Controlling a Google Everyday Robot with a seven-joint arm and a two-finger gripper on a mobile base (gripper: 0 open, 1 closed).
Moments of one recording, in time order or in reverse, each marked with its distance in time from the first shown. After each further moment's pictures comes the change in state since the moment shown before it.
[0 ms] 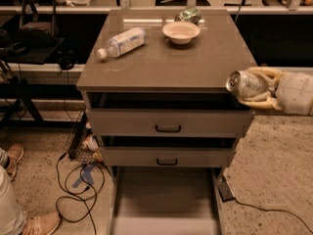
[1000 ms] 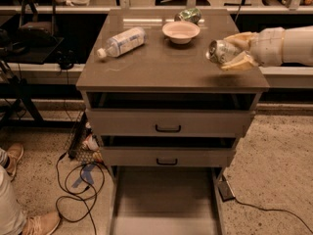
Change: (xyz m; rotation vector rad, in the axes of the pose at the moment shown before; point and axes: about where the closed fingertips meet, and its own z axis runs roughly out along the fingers) arm 0.004 -0.076 0.091 -0.200 0.035 0.090
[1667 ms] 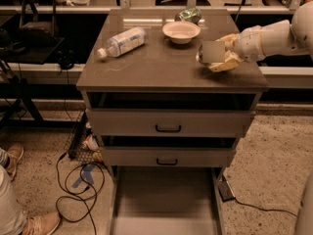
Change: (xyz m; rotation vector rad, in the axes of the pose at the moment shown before) arm 0.034 -0.011 0.051 -0.122 0.094 0.107
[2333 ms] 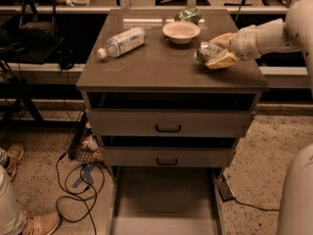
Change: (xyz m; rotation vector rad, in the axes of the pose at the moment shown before) arm 0.009 -0.007 0.014 -0.032 0.015 0.043
